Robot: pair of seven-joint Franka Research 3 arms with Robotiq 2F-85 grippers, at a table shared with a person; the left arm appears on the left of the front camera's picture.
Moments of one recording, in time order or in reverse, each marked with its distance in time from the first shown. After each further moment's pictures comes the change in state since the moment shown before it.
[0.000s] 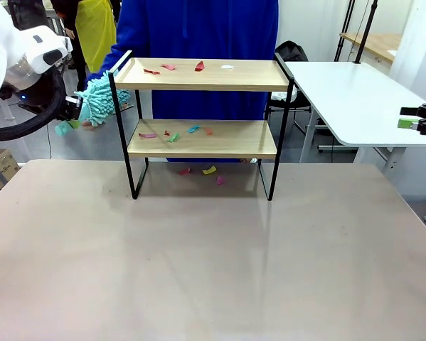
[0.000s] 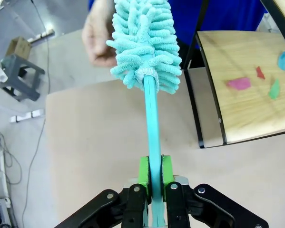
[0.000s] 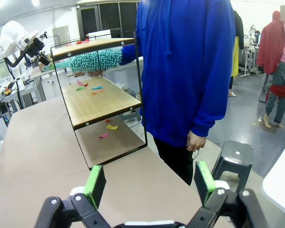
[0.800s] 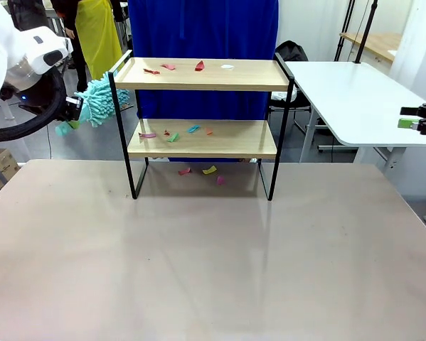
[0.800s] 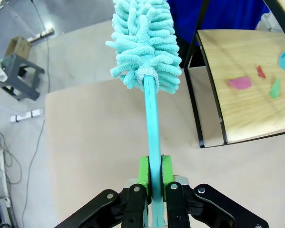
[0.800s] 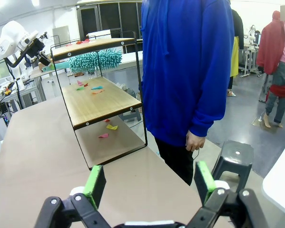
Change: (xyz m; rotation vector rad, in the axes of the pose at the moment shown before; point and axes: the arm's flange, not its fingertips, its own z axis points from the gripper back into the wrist) left arm 0.000 0.000 -0.001 0.000 0.003 0.000; right arm 0.000 0.000 0.000 0.000 0.000 0.000
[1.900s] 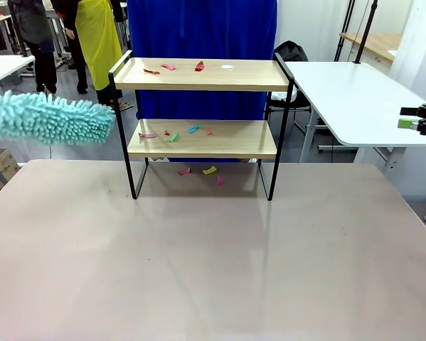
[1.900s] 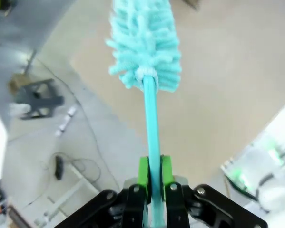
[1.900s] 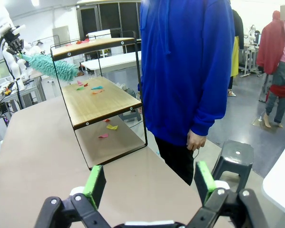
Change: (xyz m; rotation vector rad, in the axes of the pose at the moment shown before) left arm -0.048 0.107 0.182 -0.059 0.351 -0.723; right arm 0.000 0.000 0.000 0.000 0.000 -0.001
